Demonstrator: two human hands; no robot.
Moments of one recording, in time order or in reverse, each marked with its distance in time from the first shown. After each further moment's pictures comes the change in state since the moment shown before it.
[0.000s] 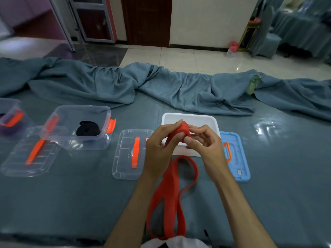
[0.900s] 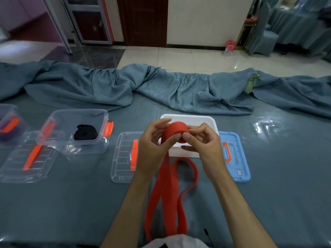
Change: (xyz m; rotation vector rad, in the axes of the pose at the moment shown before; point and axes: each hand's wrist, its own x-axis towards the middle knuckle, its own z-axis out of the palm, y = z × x) left_hand 0.015 0.006 -0.009 -0.133 0.002 -0.119; right_hand 0.008 -0.006 0.005 0.076 0.046 0.037
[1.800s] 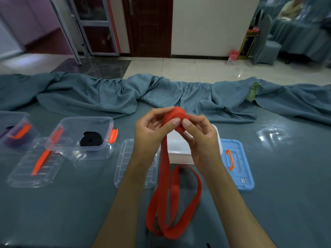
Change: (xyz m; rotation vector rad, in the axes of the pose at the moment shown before) left_hand 0.031 0.056 0.005 -0.161 -0.055 0.025; right_hand 0.014 -0.033 0.036 0.298 -0.047 -0.059
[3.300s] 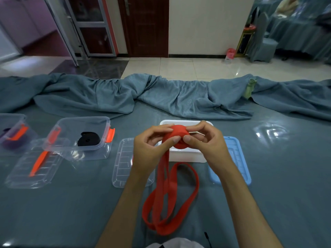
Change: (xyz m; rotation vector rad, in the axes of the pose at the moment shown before) left_hand -0.034 -0.034 -0.002 0.123 0.010 0.050; right_hand -0.015 -0.018 -0.048 -0.390 -0.092 0.010
